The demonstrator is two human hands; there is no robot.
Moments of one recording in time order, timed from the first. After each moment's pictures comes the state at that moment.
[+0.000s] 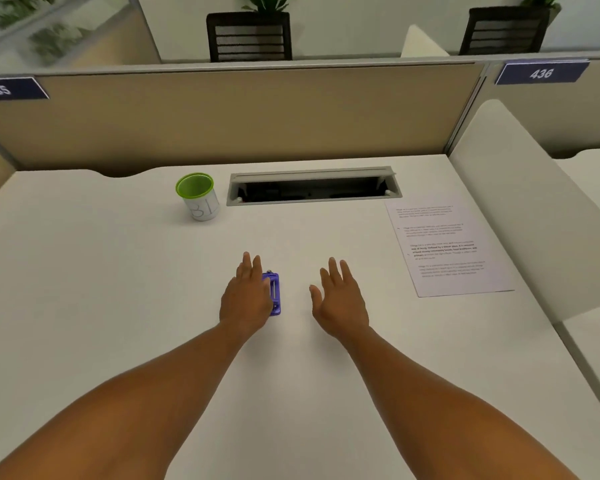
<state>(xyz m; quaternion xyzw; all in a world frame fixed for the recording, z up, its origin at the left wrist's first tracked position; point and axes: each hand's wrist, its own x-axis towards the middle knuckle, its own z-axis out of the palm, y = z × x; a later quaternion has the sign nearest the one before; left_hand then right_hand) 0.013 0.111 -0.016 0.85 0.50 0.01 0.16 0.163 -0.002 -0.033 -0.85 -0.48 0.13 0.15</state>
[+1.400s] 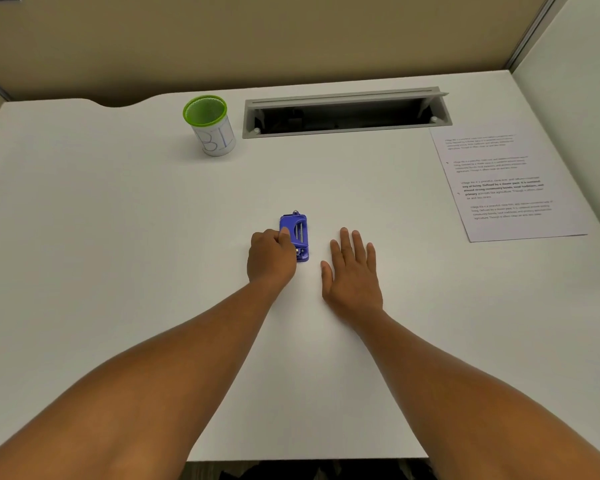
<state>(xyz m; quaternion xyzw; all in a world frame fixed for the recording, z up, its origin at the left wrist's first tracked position) 0.005 0.111 -0.067 0.69 0.62 0.14 0.35 0.106 -0.008 -0.100 -0.85 -0.51 0.09 0.12</state>
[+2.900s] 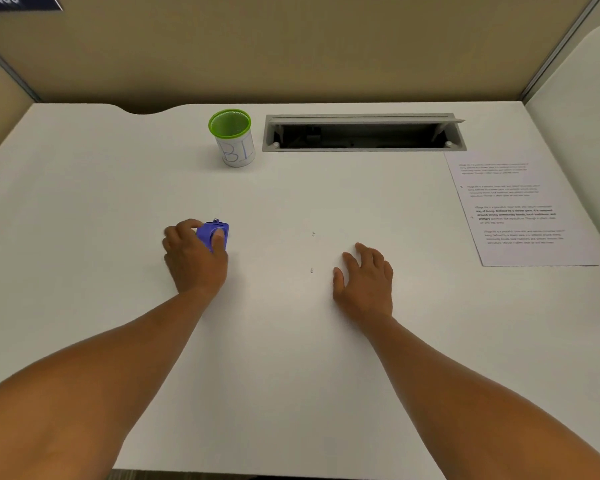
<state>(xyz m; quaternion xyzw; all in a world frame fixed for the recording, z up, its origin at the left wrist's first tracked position) -0.111 0.181 -0.057 0.70 0.64 0.28 0.14 0.110 0.008 -0.085 -0.87 -0.46 0.09 0.14</state>
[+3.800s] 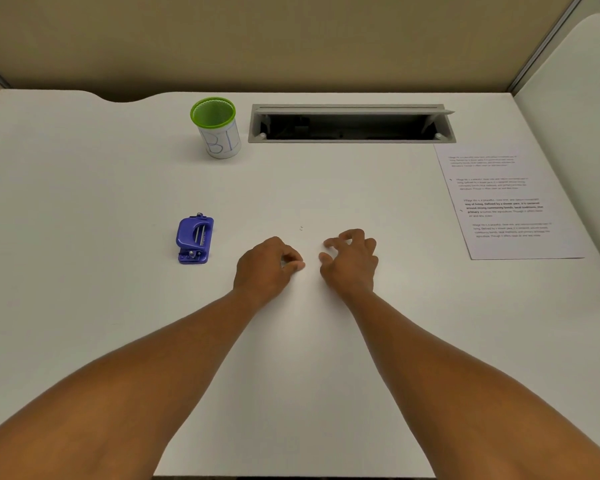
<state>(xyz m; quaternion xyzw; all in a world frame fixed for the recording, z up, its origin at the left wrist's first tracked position) -0.026 0.124 -0.065 0.83 0.46 0.08 0.30 0.119 0.040 -0.074 -0.89 -0.38 0.17 0.21</state>
